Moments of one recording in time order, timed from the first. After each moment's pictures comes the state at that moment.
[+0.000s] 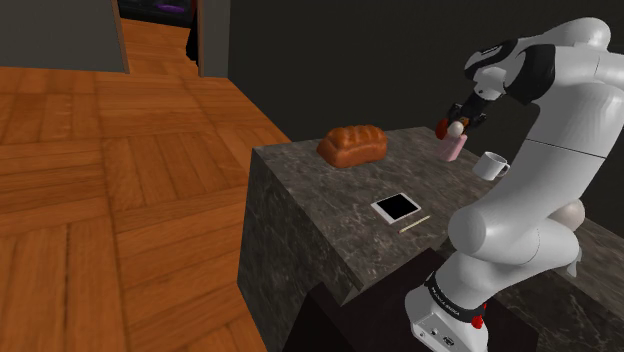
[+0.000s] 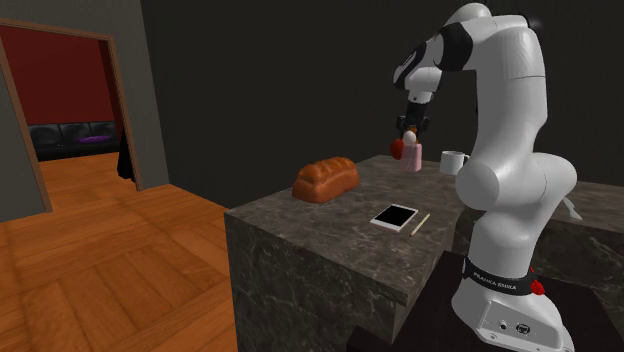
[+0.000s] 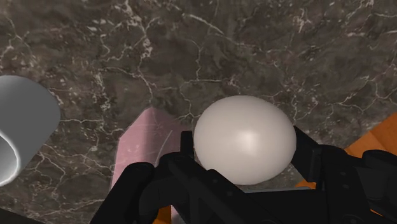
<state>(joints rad) -0.69 0.27 -0.44 -1.65 0.23 2.08 -0.27</state>
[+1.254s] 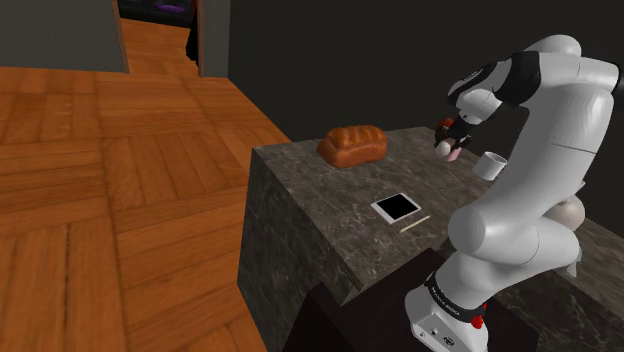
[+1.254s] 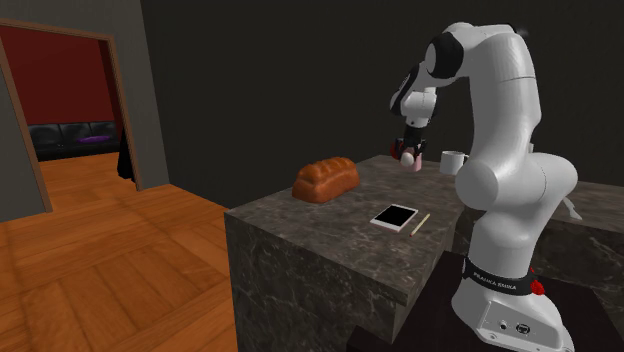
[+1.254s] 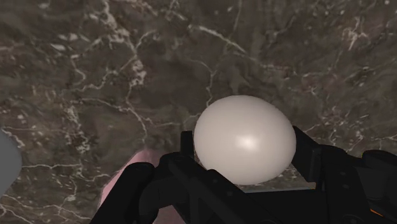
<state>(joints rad) -0.71 0.35 -0.42 -1.80 0.30 2.30 -0.33</state>
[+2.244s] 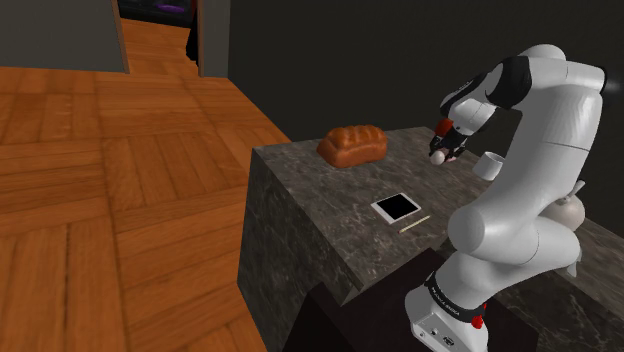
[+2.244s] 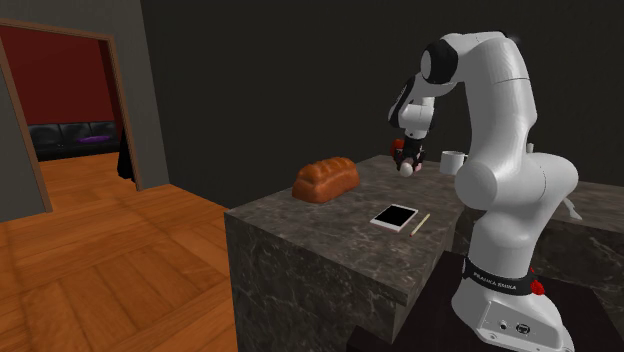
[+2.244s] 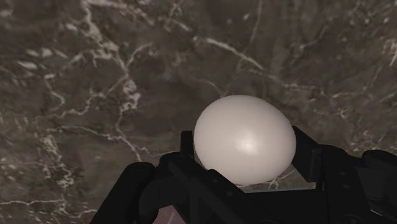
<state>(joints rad) -0.72 0.41 -0.39 -1.85 0.35 2.40 -0.37</state>
